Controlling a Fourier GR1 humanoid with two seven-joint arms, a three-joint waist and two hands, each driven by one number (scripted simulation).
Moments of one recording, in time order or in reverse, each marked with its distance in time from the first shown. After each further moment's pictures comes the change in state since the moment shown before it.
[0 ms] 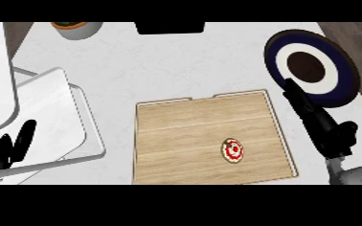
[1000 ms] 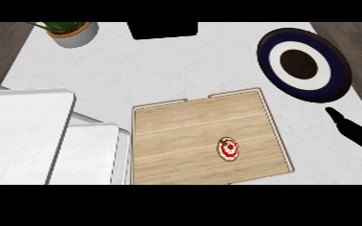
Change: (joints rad) left arm 0.423 -0.208 0.288 -0.092 0.160 -1.073 -0.453; right arm 0.174 -0.013 -0.320 -0.171 0.168 -0.582 -0.048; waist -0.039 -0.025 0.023
